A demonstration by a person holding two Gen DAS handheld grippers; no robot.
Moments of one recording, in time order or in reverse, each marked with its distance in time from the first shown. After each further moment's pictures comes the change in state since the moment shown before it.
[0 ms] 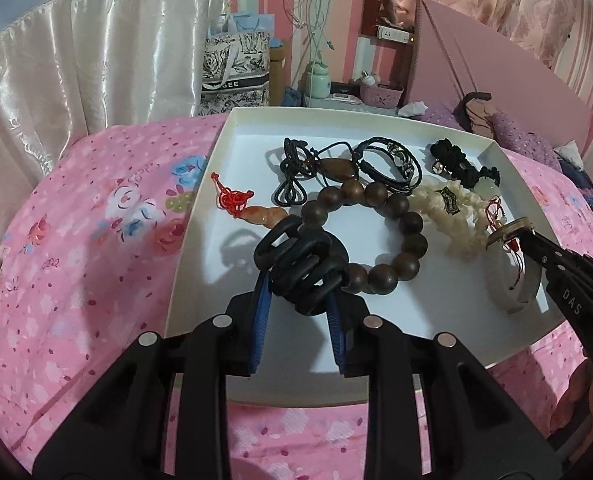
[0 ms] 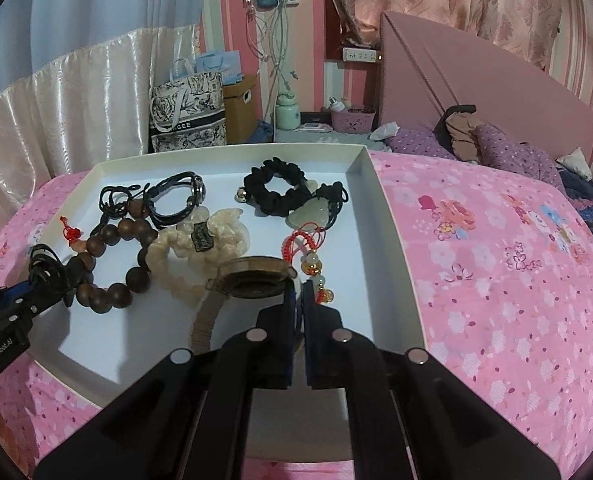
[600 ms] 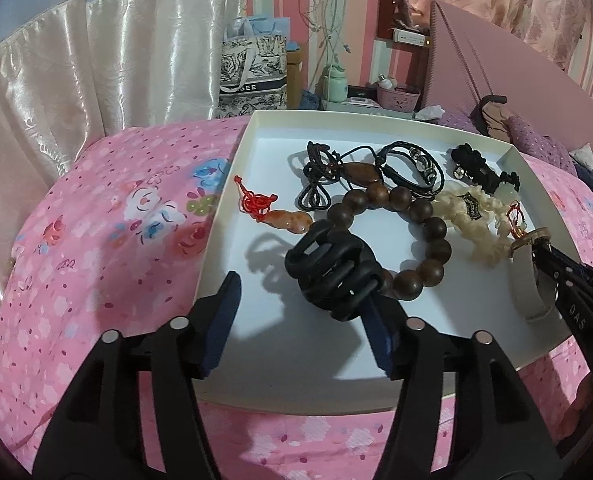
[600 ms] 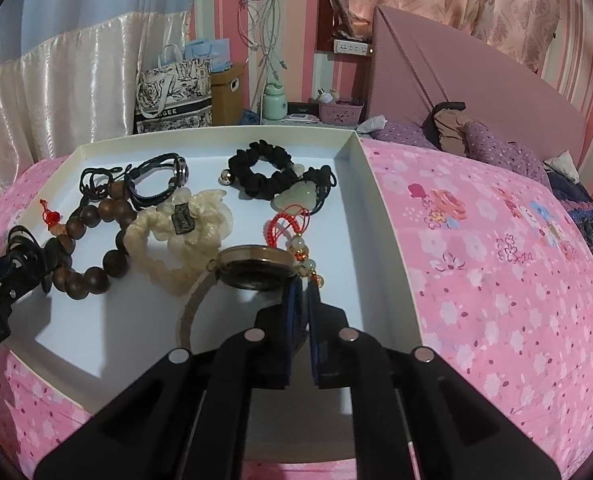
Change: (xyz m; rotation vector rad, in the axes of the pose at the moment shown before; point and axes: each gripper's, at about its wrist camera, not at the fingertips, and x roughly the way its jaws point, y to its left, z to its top) left arm -0.001 0.006 0.001 -0.020 -0.007 0.063; right arm 0.006 0.000 -0.006 -0.021 0.032 -0.038
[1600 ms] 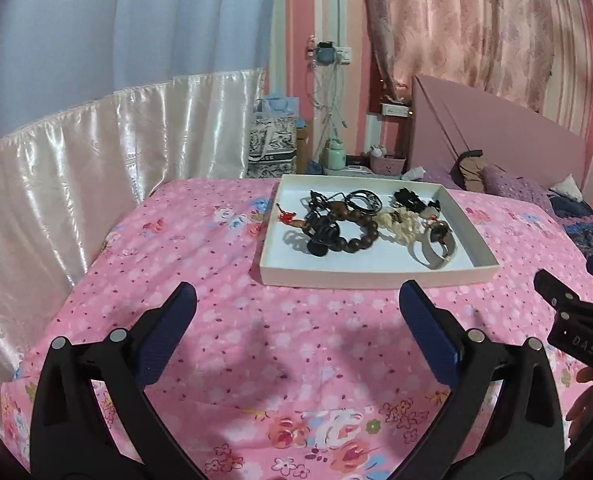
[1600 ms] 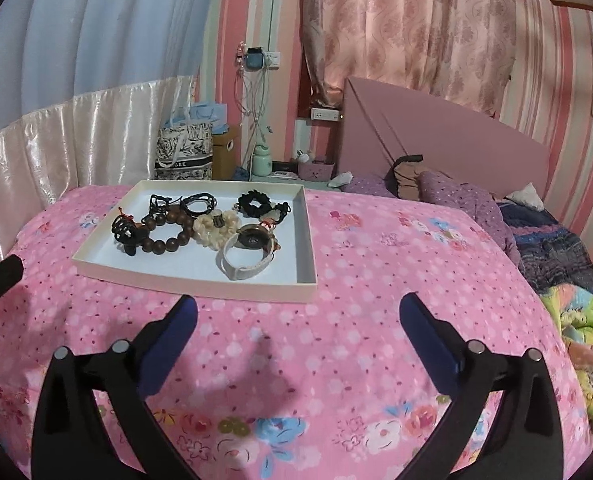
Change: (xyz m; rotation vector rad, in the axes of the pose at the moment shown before) left arm -0.202 0.009 -0.103 -0.002 -0.283 0.011; right arm -0.197 -0.014 -0.080 0.000 -0.237 -0.064
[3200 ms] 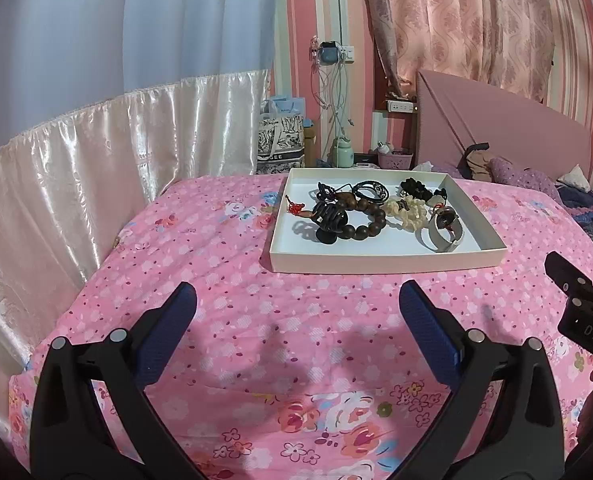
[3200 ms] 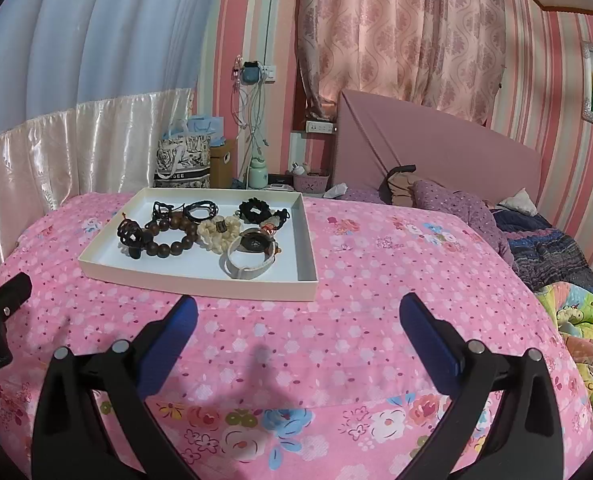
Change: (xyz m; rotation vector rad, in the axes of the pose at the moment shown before) left arm -0.006 -0.001 -0.013 0.027 -0.004 0.052; right arm -0.016 0.009 -0.011 0.002 -0.049 -0.032
